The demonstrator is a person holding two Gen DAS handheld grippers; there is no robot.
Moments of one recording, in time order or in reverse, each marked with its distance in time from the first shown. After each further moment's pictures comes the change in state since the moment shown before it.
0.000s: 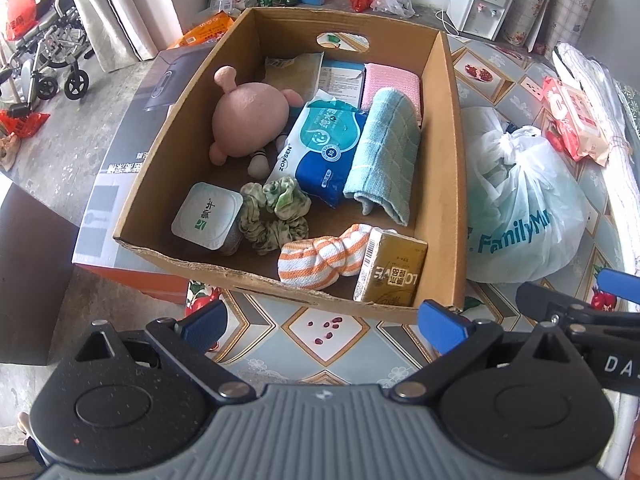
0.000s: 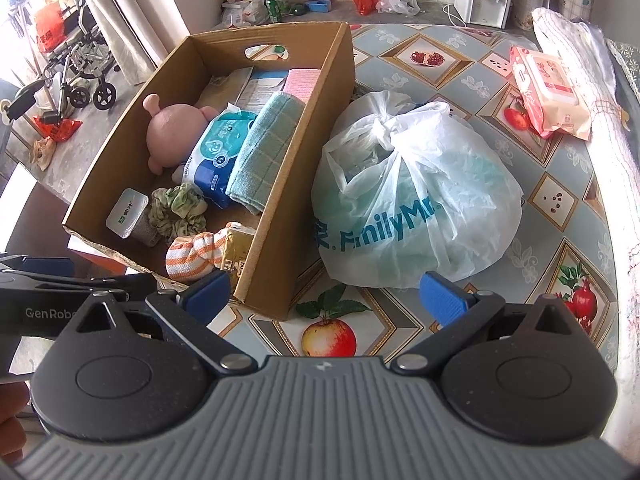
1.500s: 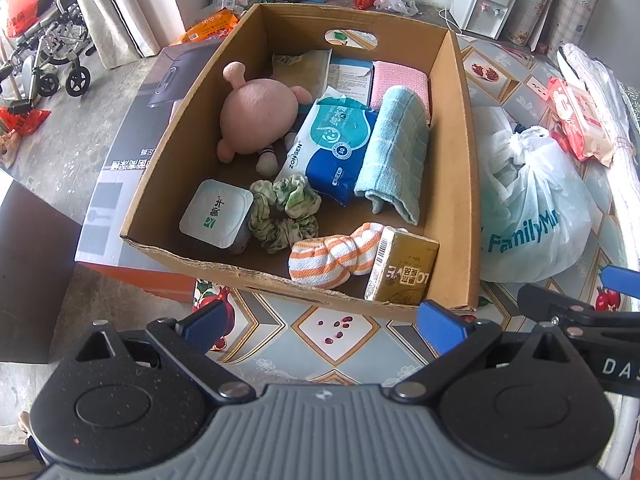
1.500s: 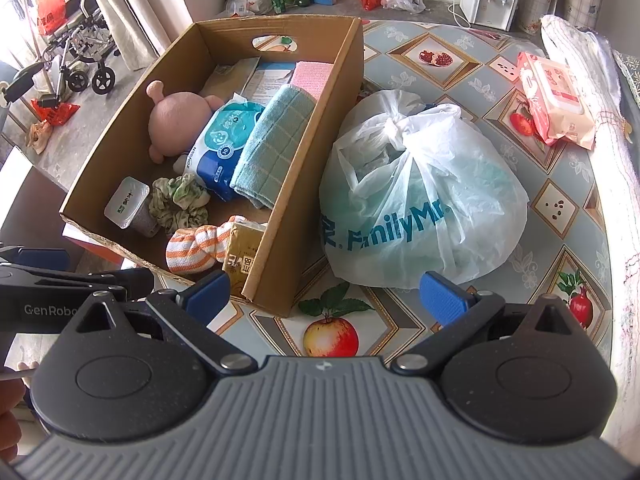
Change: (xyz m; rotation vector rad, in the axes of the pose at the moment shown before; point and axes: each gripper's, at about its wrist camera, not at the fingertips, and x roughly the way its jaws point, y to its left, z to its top) left arm 0.003 0.009 0.001 -0.003 0.007 0.001; right arm 0.004 0.012 0.004 -0.034 0.026 -0.017
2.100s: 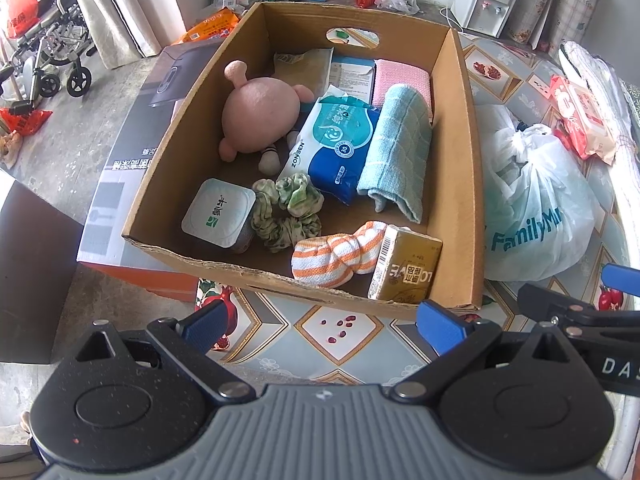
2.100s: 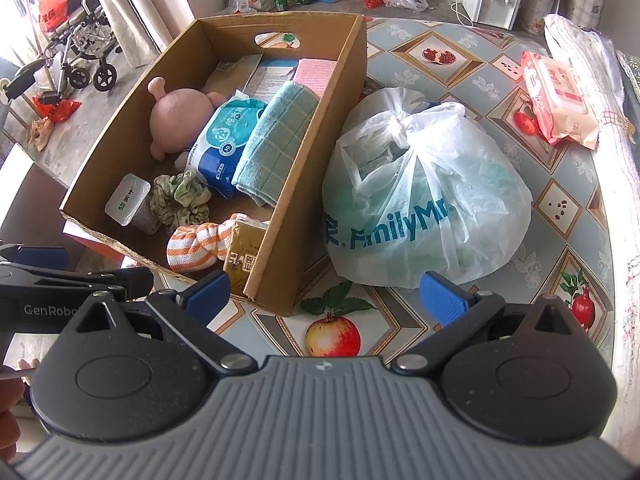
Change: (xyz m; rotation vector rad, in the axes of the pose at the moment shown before) left arm 0.002 0.001 -0.001 -0.002 0.002 0.008; right arm 0.003 0.002 0.000 -0.004 0.006 0.003
